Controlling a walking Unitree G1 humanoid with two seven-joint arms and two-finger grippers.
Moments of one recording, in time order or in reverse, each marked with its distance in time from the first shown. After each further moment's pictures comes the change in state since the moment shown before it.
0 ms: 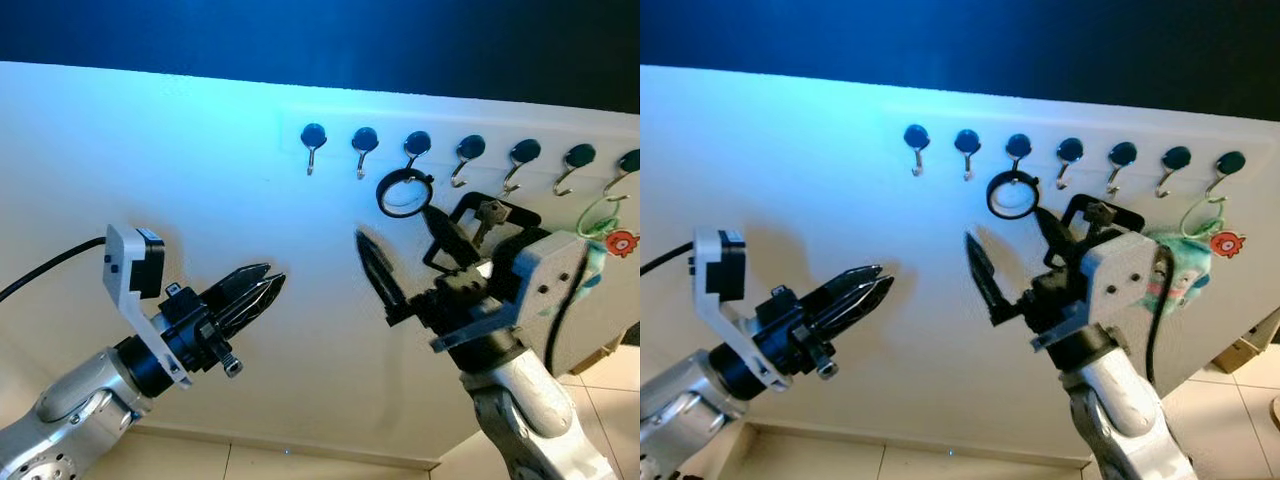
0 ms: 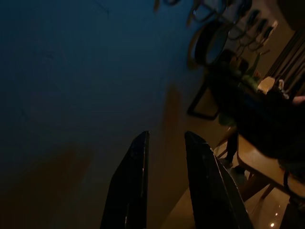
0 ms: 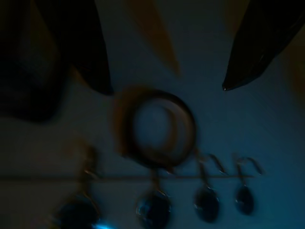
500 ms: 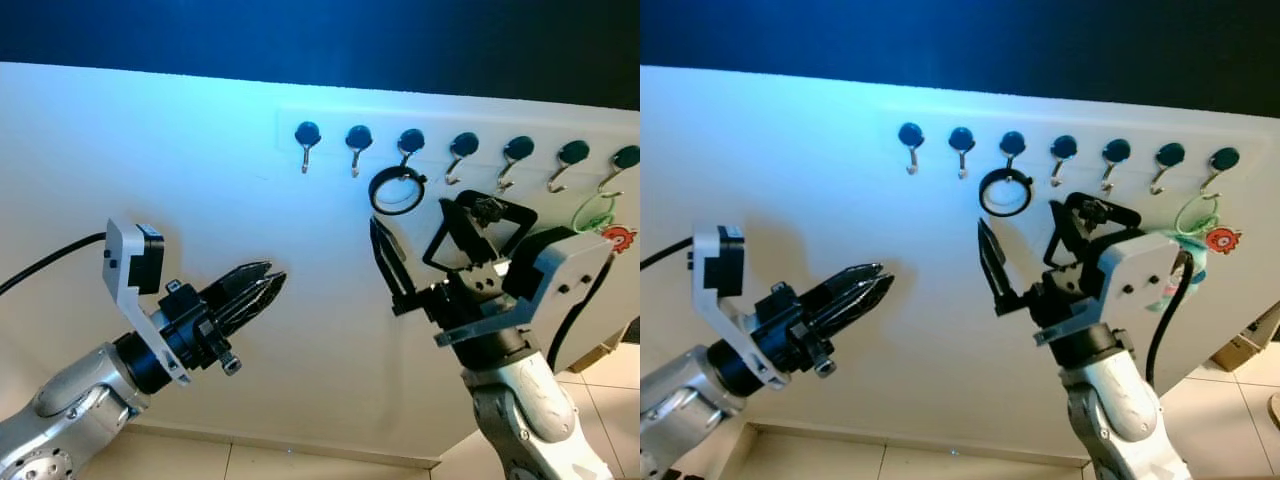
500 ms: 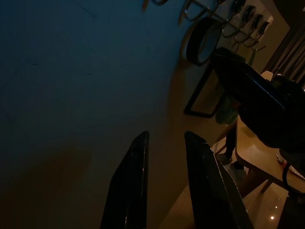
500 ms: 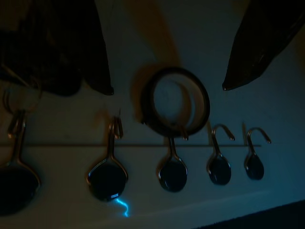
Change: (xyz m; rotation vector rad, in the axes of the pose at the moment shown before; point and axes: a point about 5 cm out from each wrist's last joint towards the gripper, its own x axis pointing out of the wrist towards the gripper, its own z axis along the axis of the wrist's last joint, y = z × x) left arm 0.002 0.001 0.003 0.018 0.016 -0.014; right arm 0.012 0.008 0.015 0.017 -0.098 -0.014
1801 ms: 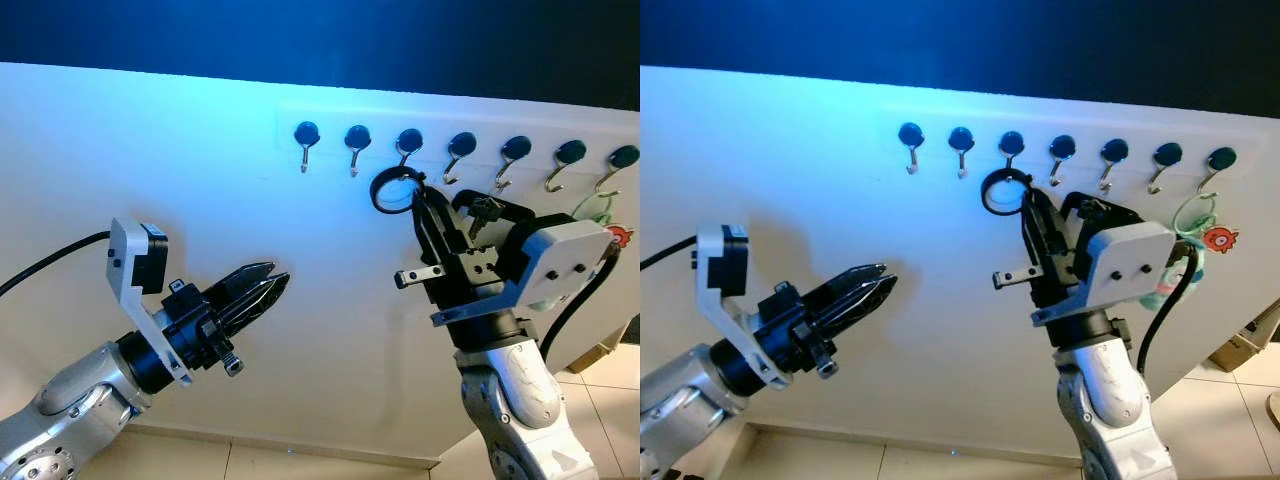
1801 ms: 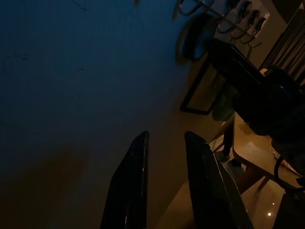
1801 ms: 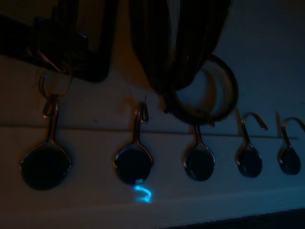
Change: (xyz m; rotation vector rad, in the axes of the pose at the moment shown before) left arm 0.000 -0.001 -0.002 -0.005 0.011 -0.005; right arm 0.007 -0.004 -0.004 -0.083 -0.003 -0.113
